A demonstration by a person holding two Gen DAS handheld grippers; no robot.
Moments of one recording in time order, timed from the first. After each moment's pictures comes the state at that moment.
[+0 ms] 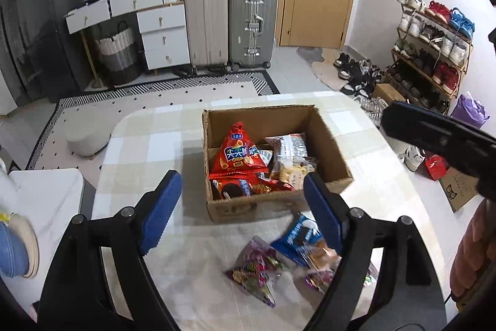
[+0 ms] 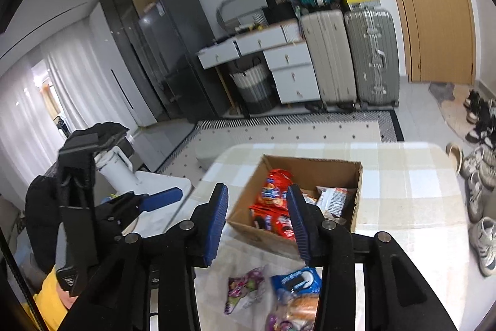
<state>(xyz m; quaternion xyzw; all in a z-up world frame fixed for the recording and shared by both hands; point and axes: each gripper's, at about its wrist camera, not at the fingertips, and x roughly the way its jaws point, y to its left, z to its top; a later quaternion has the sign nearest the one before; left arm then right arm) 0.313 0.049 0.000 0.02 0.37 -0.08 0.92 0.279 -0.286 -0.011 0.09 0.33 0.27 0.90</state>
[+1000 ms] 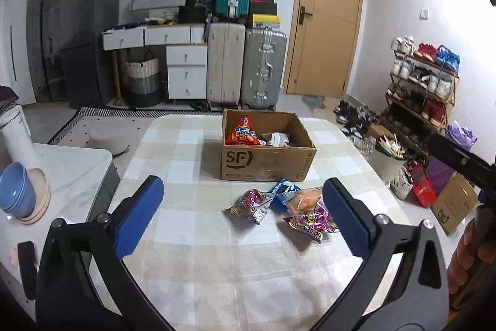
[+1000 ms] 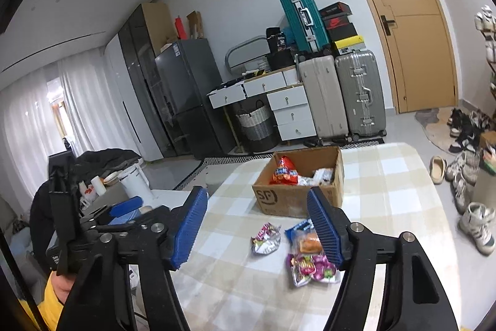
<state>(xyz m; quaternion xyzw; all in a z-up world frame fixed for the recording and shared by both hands) 0.040 0.092 0.033 -0.03 0.26 -0.05 0.96 0.053 -0.341 -0.015 0.12 0.22 0.25 0.94</state>
